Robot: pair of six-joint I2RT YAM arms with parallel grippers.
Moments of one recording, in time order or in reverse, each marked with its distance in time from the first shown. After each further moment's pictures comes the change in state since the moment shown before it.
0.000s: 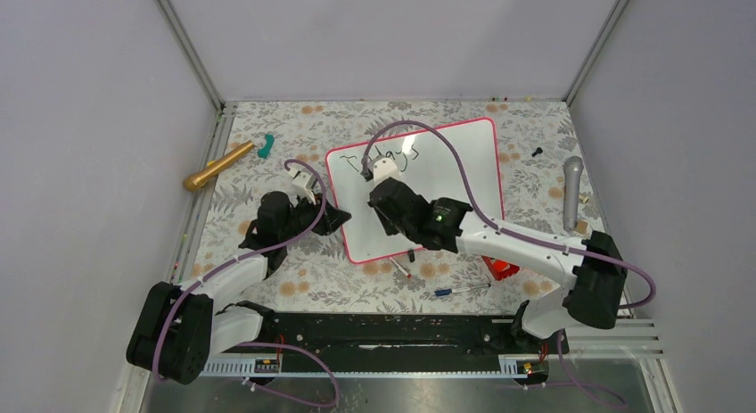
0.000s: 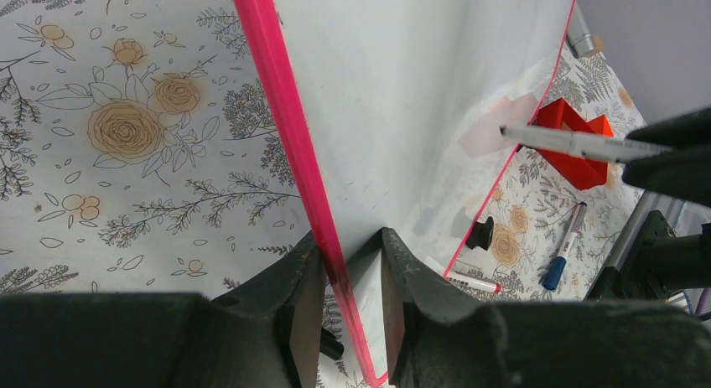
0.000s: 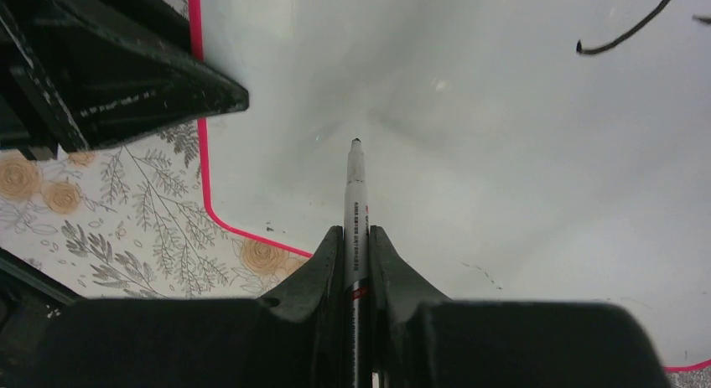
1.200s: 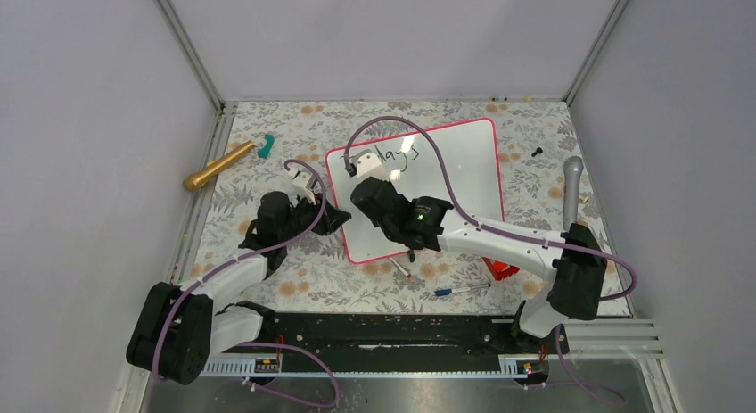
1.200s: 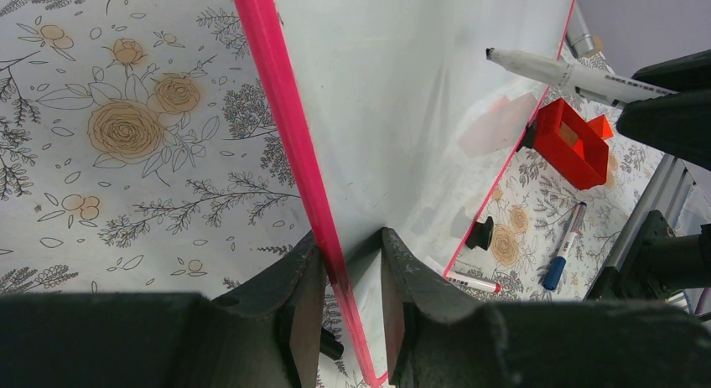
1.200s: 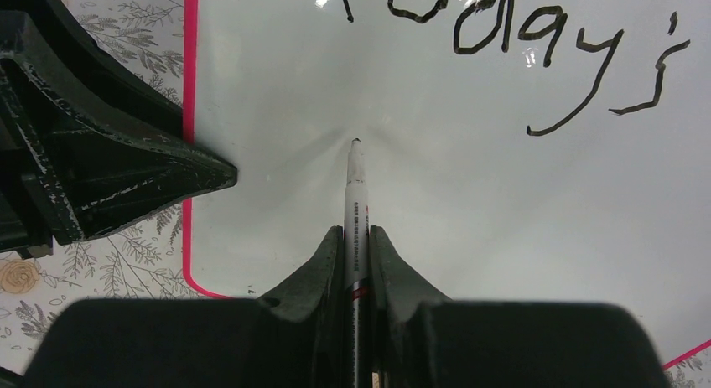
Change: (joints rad) left arm 0.000 -0.002 0.000 -0.001 0.000 0.000; right arm 0.064 0.079 0.057 0.064 0.207 -0.056
